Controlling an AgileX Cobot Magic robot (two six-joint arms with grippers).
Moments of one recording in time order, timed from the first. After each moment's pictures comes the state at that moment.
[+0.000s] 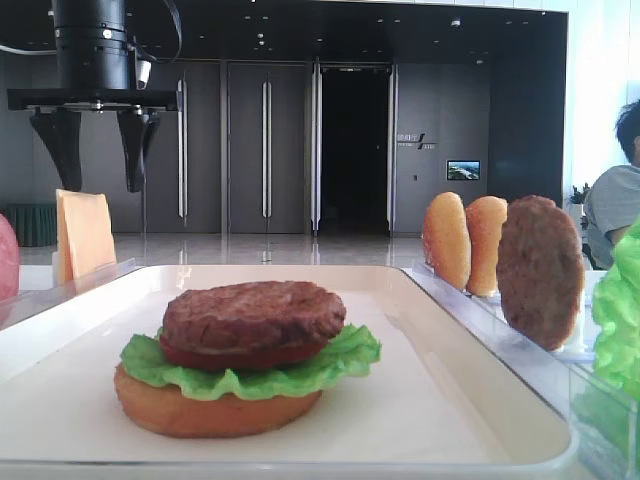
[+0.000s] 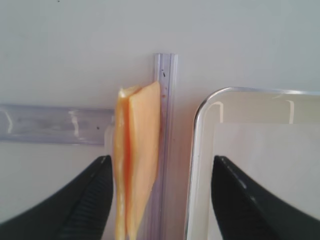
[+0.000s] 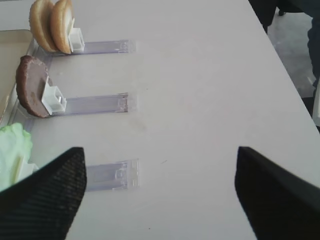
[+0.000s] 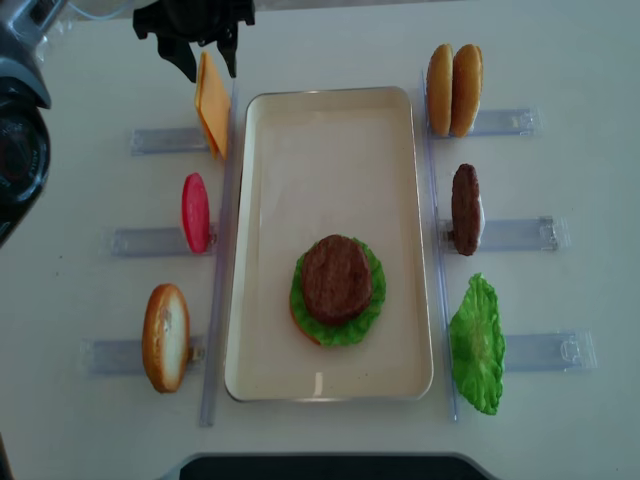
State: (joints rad) left arm -0.27 2.16 -1.97 0.10 1.24 -0.37; right arm 0.01 -0.01 -0.51 0.00 1.13 0.01
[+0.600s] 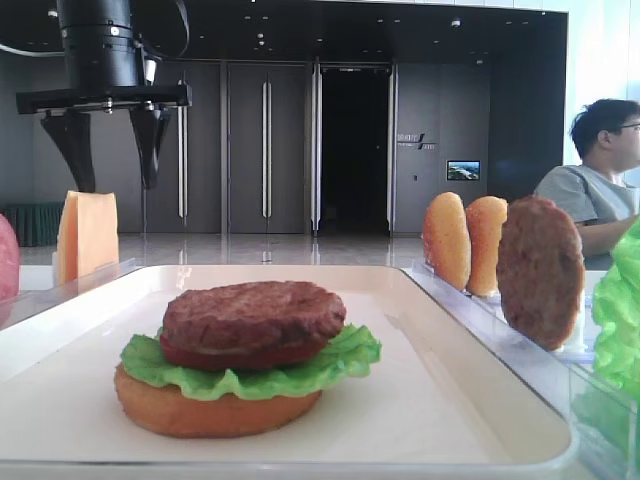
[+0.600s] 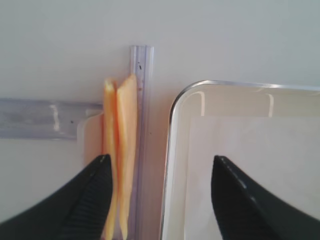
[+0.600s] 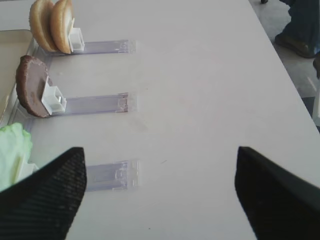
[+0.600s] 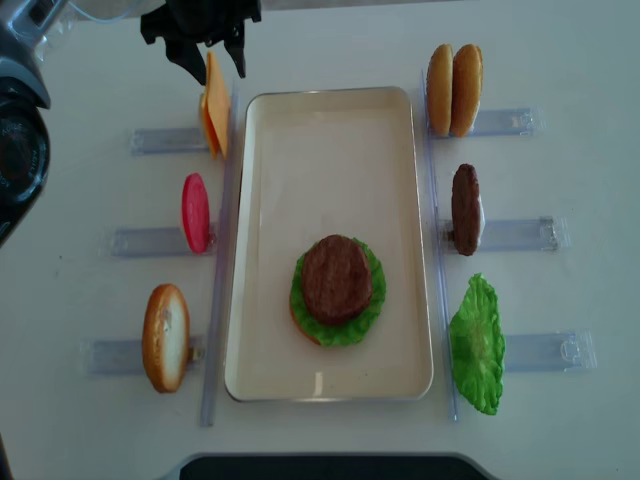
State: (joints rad) left arm -0.27 2.16 -1.97 0.02 1.24 -0.38; right arm 0.01 -0.01 -0.51 0.00 1.13 0.01
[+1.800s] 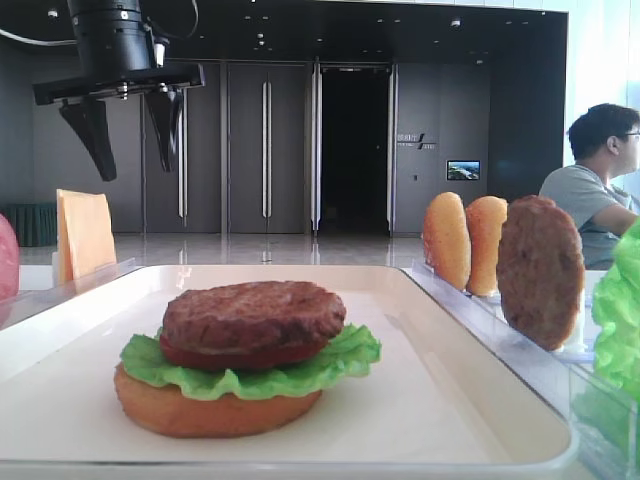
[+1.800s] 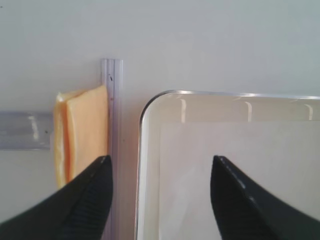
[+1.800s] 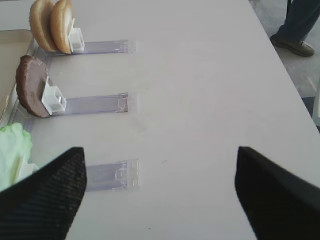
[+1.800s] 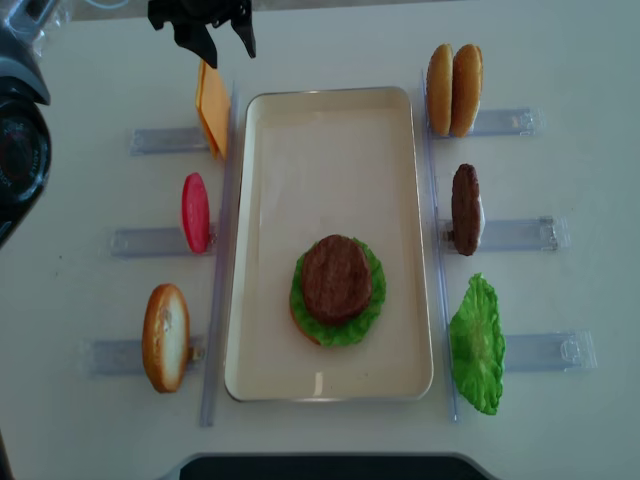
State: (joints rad) left arm -0.27 2.17 -2.03 -0.04 1.24 -0.36; right arm 0.01 -0.01 -0.51 0.00 1.13 0.01
